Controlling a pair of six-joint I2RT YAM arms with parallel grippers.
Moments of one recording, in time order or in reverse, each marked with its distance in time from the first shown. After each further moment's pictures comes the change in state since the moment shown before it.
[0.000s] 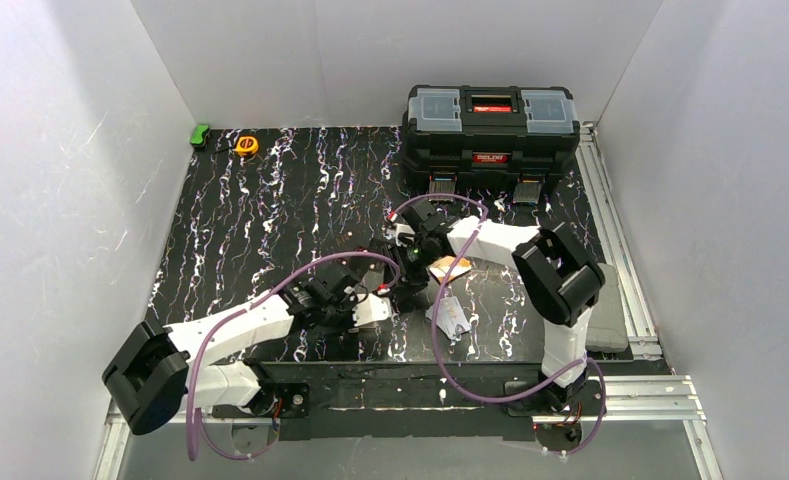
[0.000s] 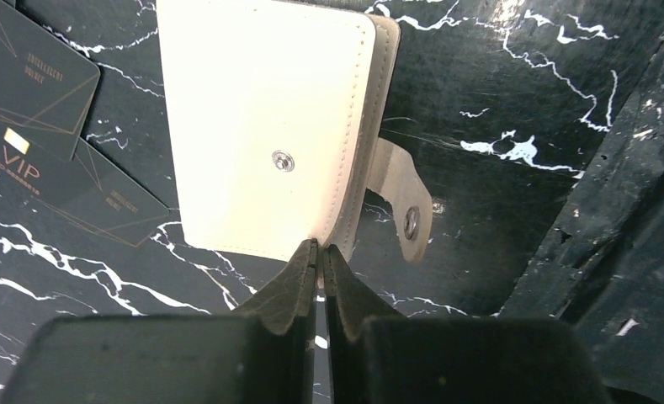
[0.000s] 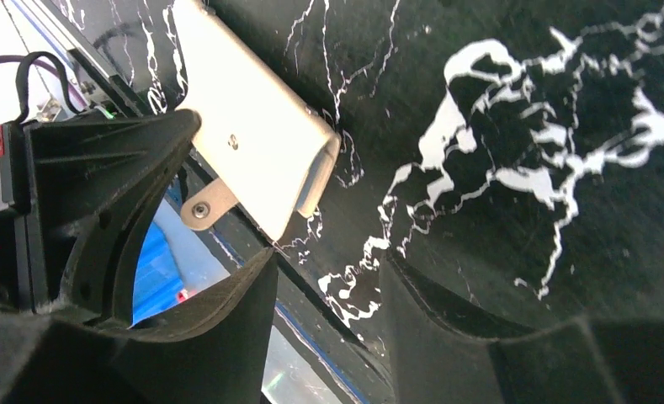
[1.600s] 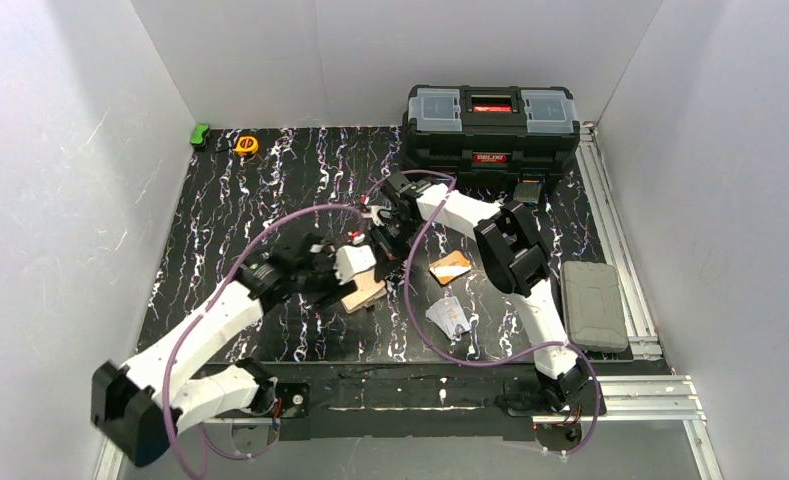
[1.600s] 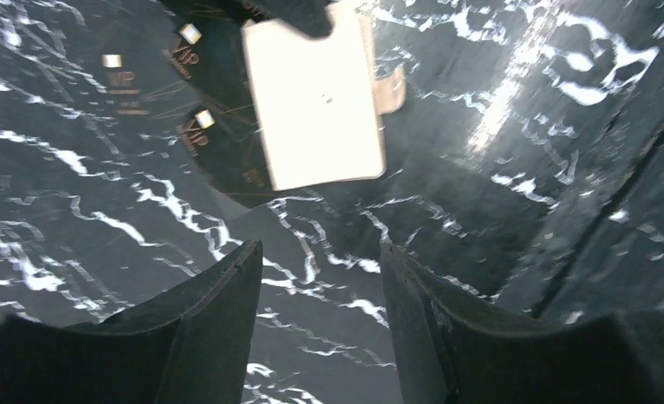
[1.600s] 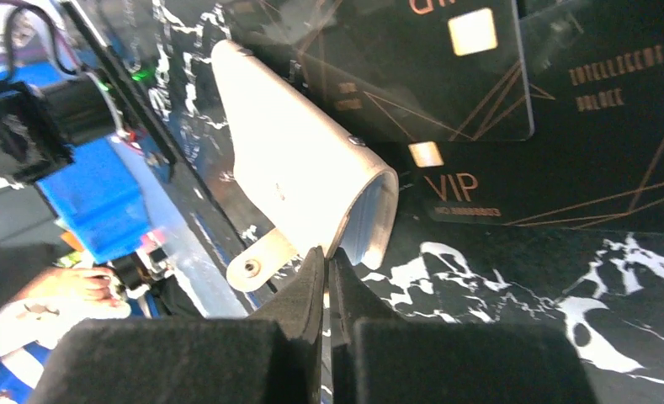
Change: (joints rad) left arm 0.168 -0.074 0.288 -0.204 0.132 -0.141; right arm -0.036 0.392 0.568 -0.376 -0.157 -0.329
